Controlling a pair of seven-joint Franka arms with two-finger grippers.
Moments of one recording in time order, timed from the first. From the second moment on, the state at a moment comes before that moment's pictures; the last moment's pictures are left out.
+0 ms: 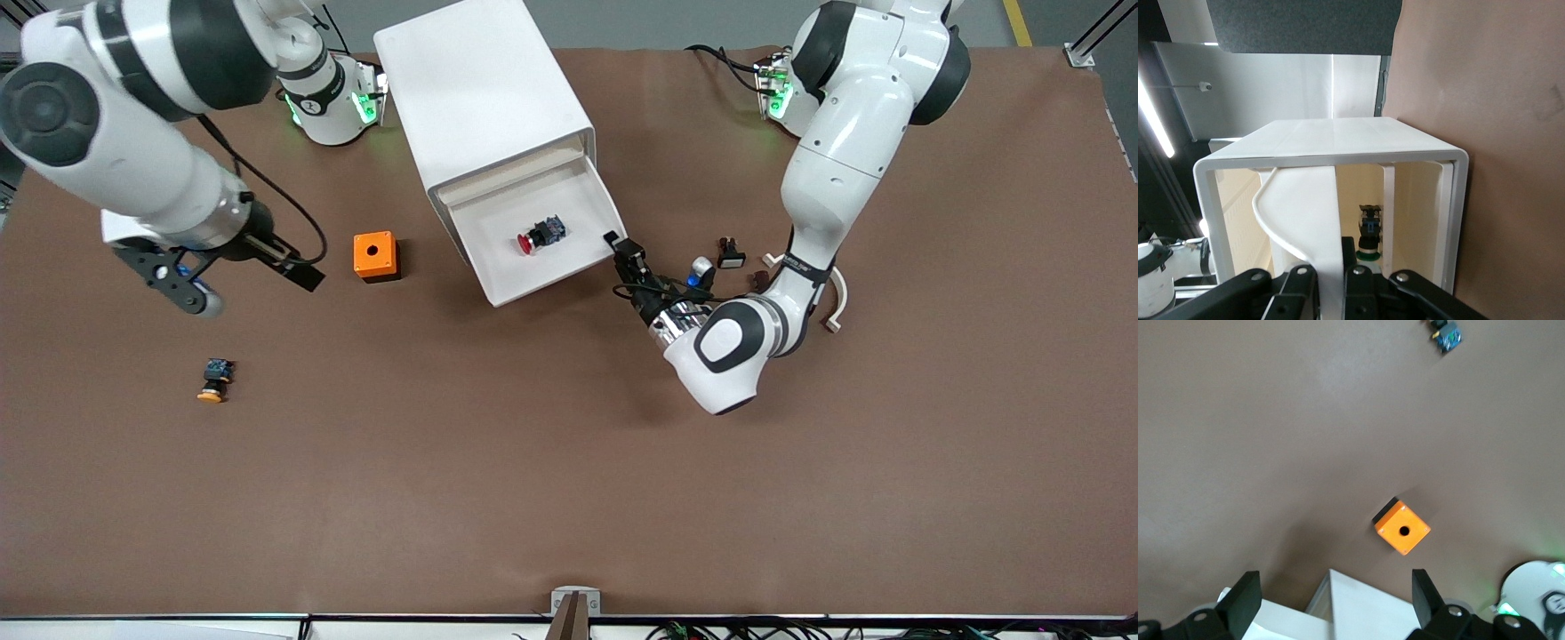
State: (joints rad) left arm -0.36 0.98 -0.10 -1.33 -1.00 1.26 -2.31; right arm 0.39 0.13 -0.06 -1.60 0.04 1.59 1.03
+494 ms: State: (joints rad) left arm -0.35 0.98 -0.10 -1.33 -1.00 1.28 -2.30; right arm 0.57 0.13 -0.06 -1.73 0.04 1.78 1.38
